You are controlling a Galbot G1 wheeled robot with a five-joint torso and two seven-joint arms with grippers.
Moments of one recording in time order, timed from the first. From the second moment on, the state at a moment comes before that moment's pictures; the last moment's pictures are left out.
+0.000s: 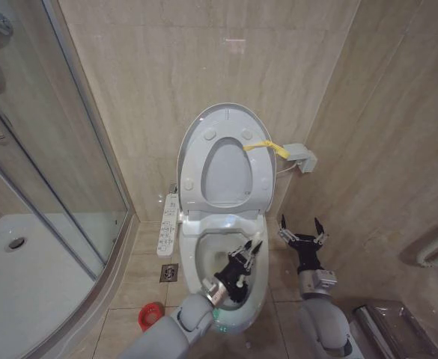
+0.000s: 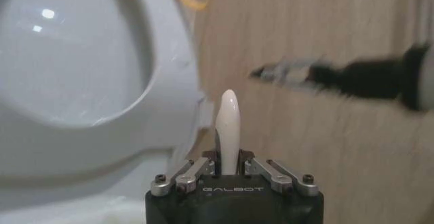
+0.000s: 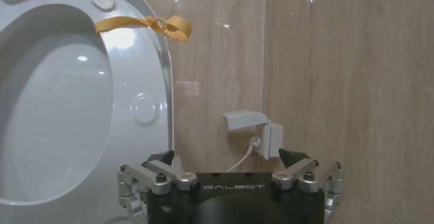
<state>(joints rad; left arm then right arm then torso) 0.79 -1.29 0.39 -1.34 -0.41 -0.50 0.09 -1.35 1.40 0.53 1.96 0.10 0.11 0.27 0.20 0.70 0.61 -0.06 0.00</state>
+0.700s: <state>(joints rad) 0.78 -1.34 0.42 -1.32 -0.52 -0.46 0.05 -1.35 1.40 0.53 1.96 0.10 0.11 0.27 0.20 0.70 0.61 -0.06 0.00</state>
